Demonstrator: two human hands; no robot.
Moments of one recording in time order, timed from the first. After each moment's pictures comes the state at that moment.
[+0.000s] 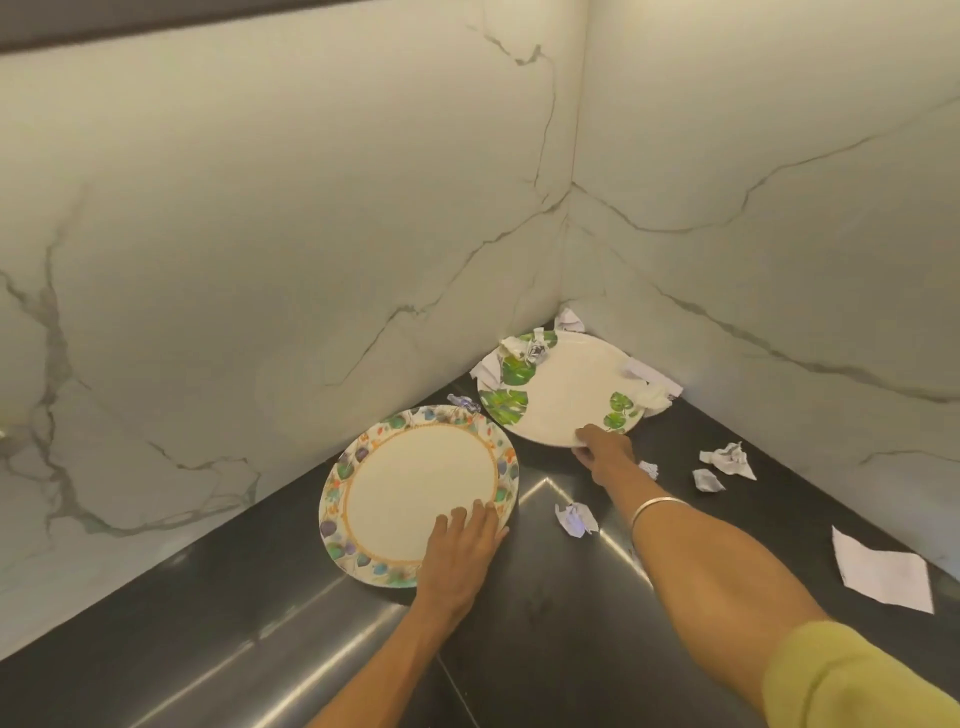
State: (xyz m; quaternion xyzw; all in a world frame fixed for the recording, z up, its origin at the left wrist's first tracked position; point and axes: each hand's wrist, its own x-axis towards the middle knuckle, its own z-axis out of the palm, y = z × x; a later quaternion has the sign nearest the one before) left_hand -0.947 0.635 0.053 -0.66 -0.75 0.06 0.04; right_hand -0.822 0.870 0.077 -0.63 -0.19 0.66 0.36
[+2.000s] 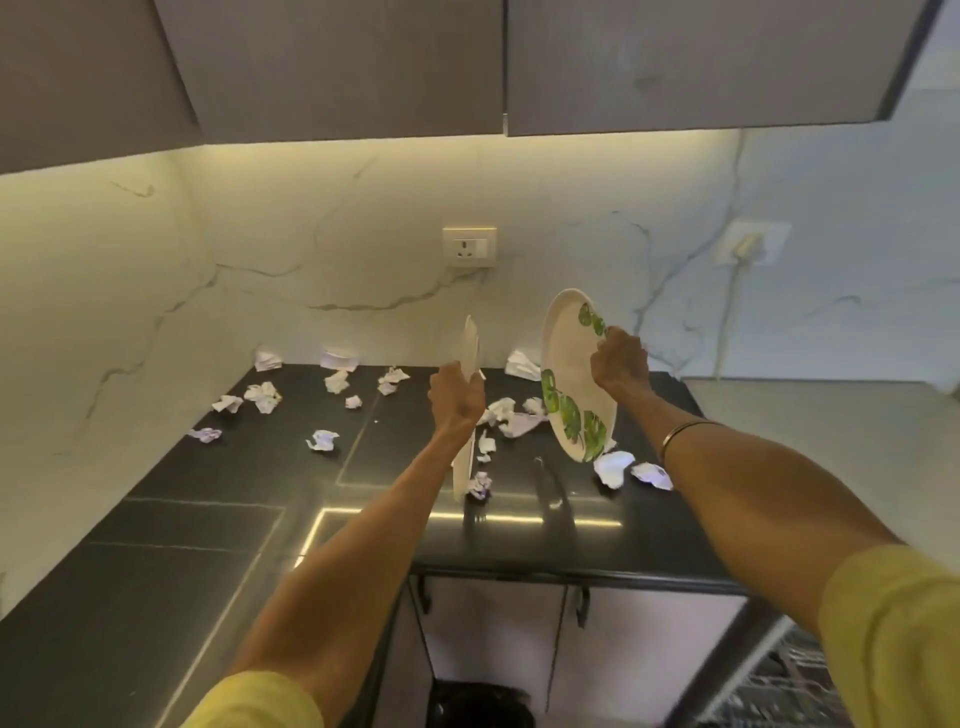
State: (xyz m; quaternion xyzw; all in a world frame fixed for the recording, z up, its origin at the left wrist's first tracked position) left_hand -0.631 0.459 0.267 -0.65 -0.60 -0.38 -0.28; right_hand -0.417 0.426 0.288 -0.82 -0.44 0.02 0.36
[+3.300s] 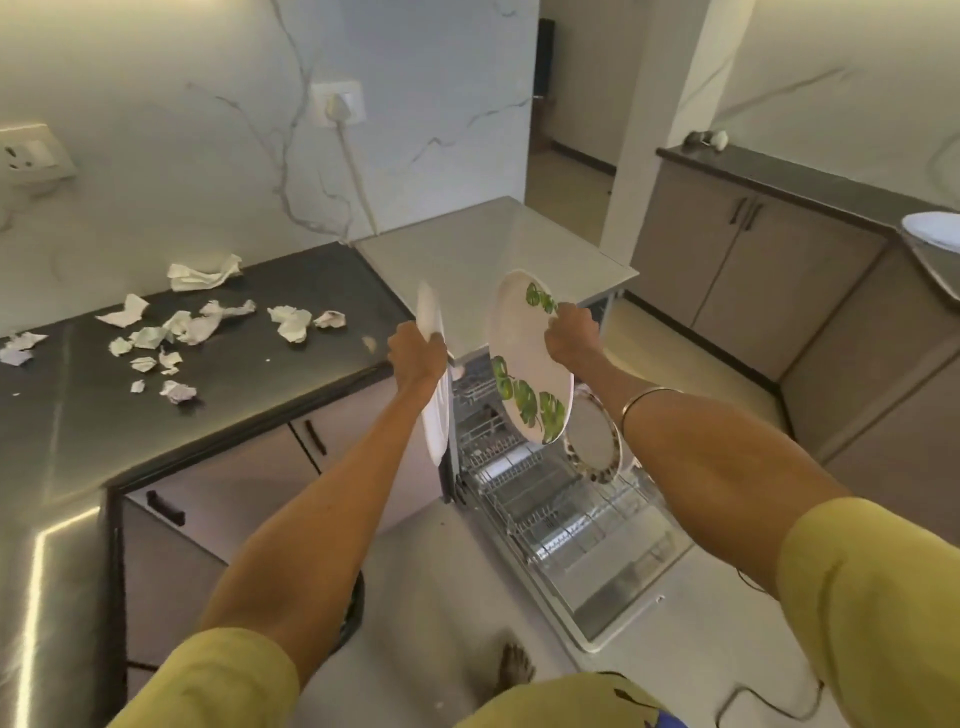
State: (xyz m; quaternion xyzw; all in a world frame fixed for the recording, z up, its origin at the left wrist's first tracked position) left_hand -0.429 0.054 0.207 -0.75 -0.43 -0.25 -0.42; right_hand -0.288 -0.100 0.218 -0.94 -0.19 0.05 0.29
